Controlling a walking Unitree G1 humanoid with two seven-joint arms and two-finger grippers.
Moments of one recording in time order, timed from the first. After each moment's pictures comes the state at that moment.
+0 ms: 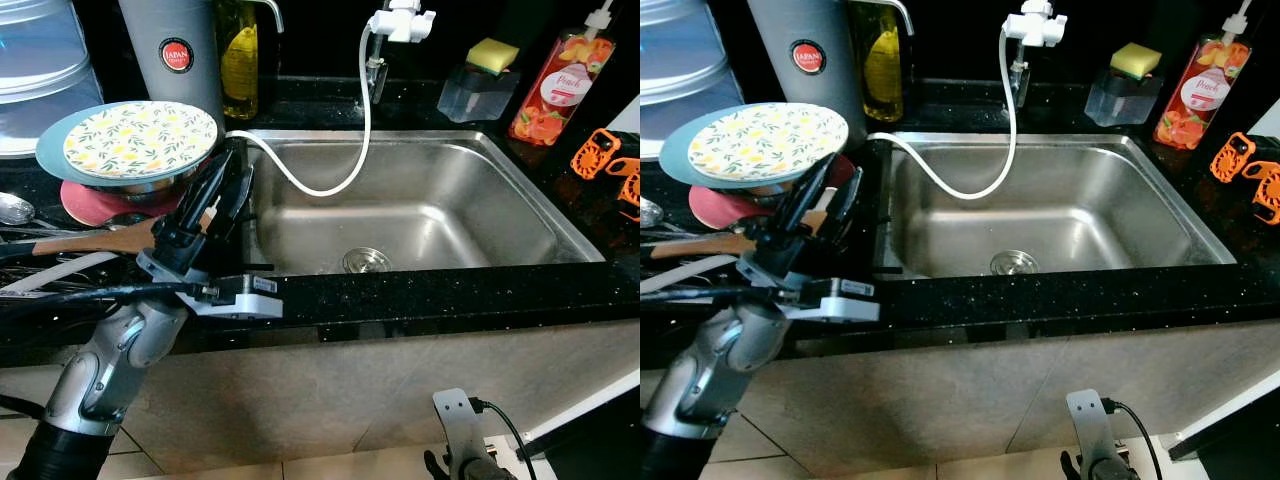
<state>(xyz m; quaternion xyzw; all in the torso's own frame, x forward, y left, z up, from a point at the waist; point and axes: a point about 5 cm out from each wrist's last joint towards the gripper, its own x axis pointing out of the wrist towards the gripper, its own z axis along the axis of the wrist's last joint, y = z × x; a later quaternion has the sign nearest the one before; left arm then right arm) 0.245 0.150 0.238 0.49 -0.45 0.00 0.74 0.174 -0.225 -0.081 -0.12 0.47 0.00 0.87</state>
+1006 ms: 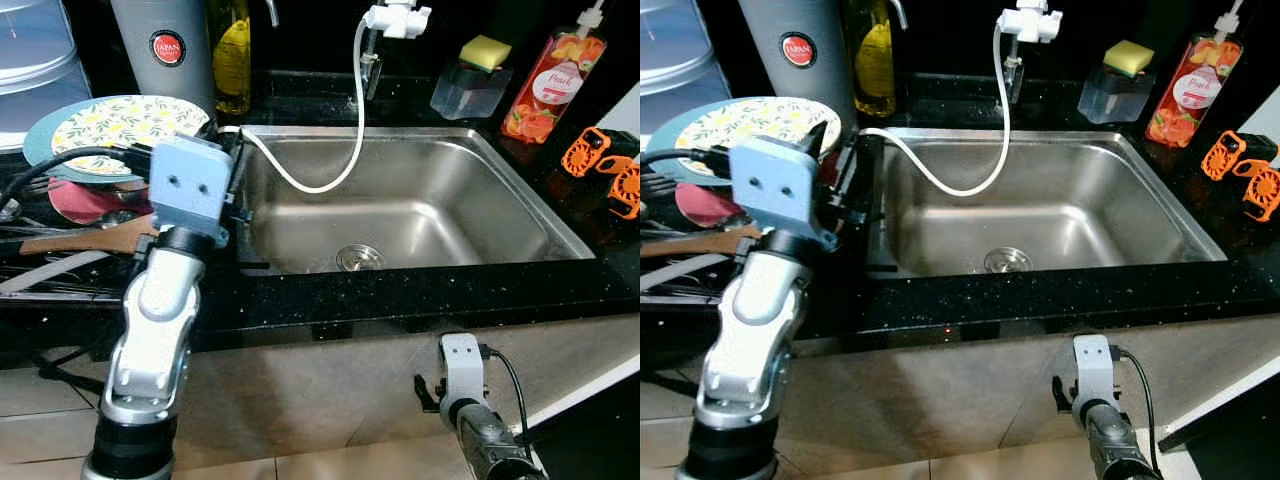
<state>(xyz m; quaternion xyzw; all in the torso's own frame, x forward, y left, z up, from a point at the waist) 0.267 0.144 0.251 0.12 -0.21 -0.07 0.97 0.244 -0.216 -0.033 -0.05 0.28 -0.01 0.96</state>
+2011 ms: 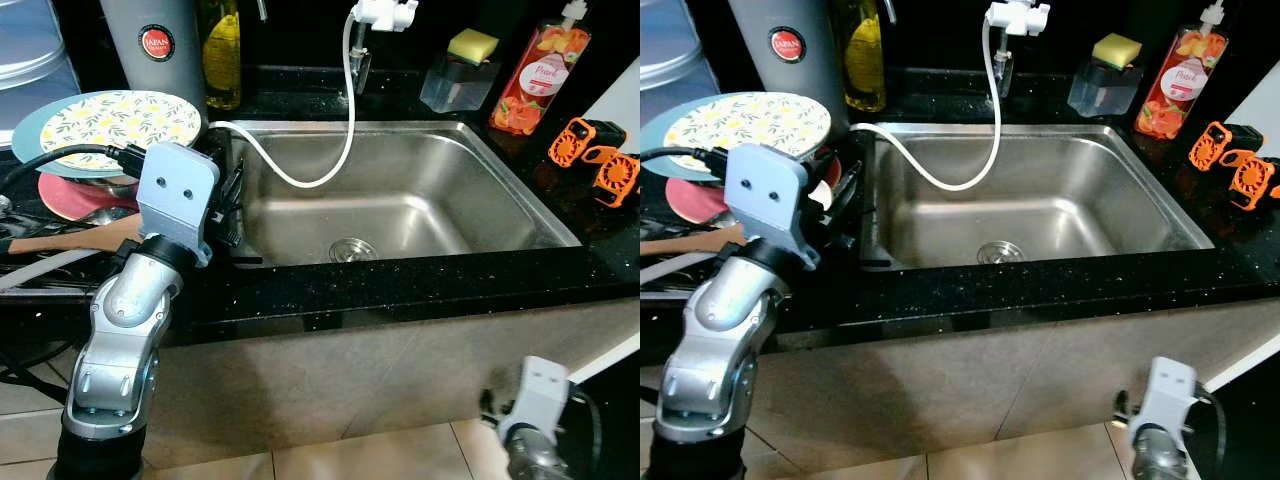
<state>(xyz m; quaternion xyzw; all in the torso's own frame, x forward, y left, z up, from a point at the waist) 0.260 0.150 0.251 0.15 -0.18 -0.14 0.96 0.201 -0.309 -0.026 0.05 0.28 -0.32 0.90</state>
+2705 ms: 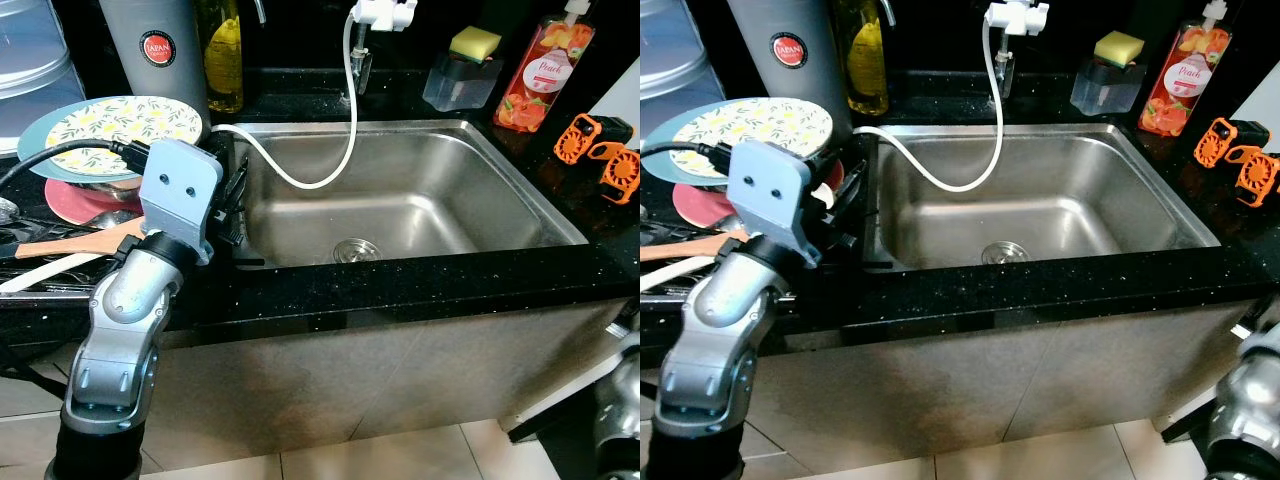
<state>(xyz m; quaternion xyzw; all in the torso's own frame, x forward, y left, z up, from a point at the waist) 0.263 0.150 0.255 0.16 -0.18 -0.16 0.96 0.242 -0.399 0.175 -0.03 -0.14 -0.48 0.87</state>
